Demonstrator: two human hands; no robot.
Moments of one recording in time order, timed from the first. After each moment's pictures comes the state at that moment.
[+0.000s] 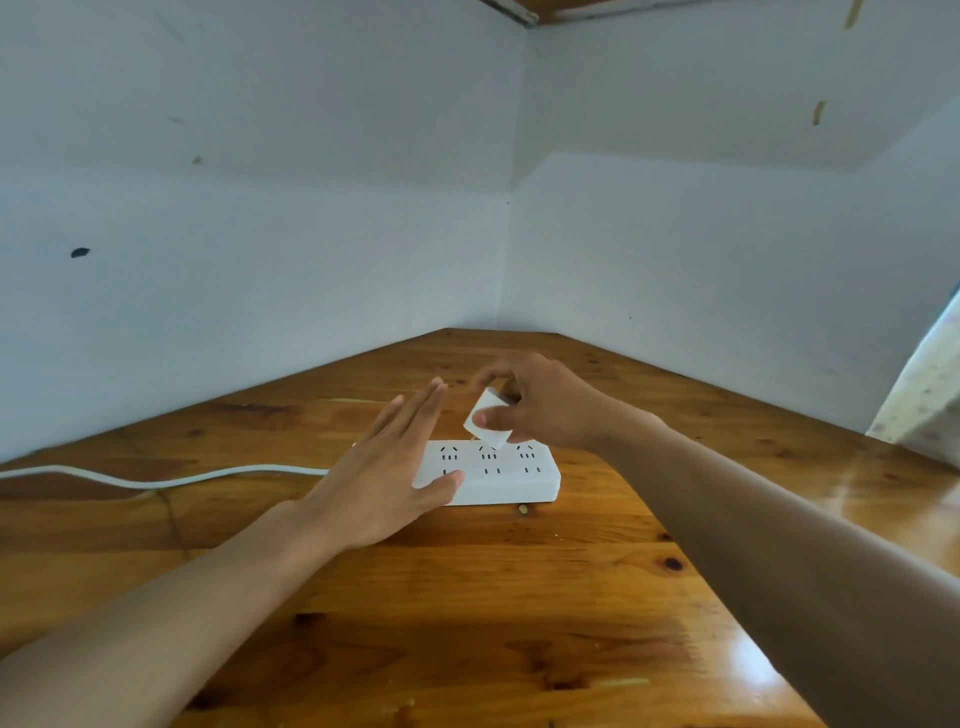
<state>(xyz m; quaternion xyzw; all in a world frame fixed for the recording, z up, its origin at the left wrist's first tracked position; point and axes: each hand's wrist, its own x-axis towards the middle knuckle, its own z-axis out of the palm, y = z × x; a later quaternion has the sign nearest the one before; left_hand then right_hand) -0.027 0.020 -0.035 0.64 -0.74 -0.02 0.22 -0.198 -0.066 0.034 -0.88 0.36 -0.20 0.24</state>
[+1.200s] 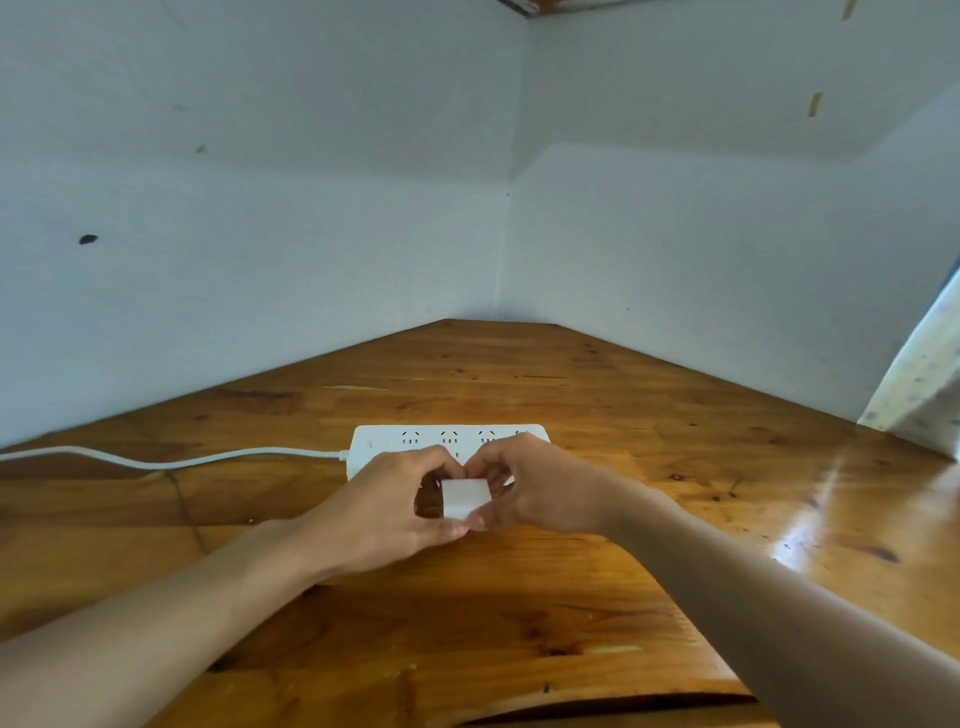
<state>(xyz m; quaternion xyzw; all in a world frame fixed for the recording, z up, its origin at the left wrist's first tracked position) -0.038 0.057 -0.036 0.60 -0.73 -0.17 0.28 -0.213 -0.017 -0.013 -0.87 0.37 -0.08 0.31</state>
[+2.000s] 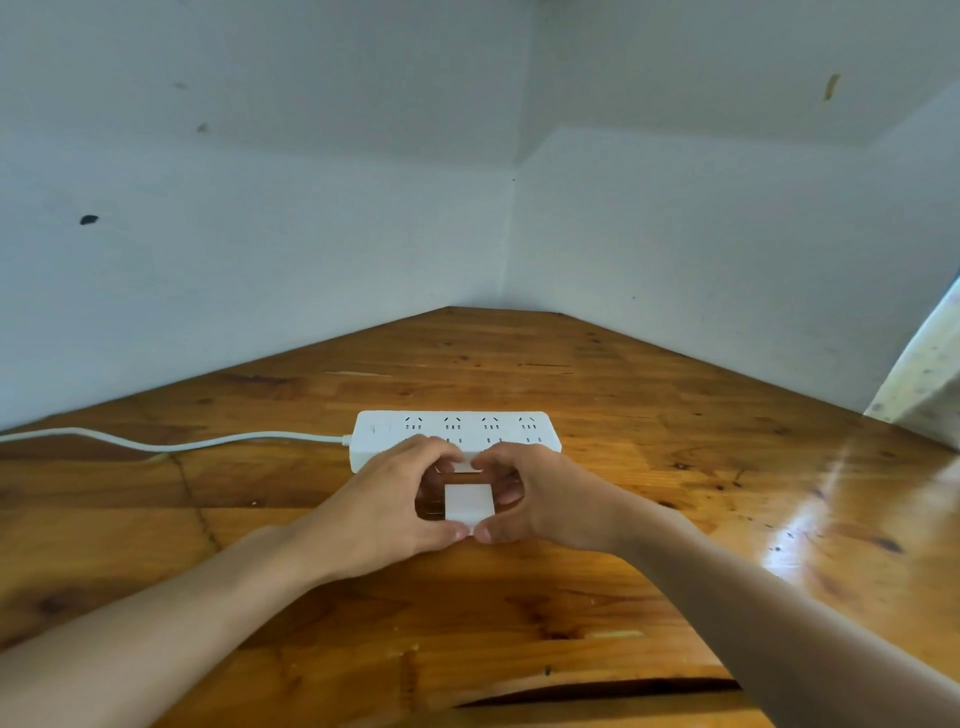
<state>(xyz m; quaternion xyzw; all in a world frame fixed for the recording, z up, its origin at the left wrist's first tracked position) -0.041 0.065 -0.047 0.61 -0.72 -0.15 0.30 -0.221 -0.004 -0.027 -0.86 0.39 -0.08 0.32</state>
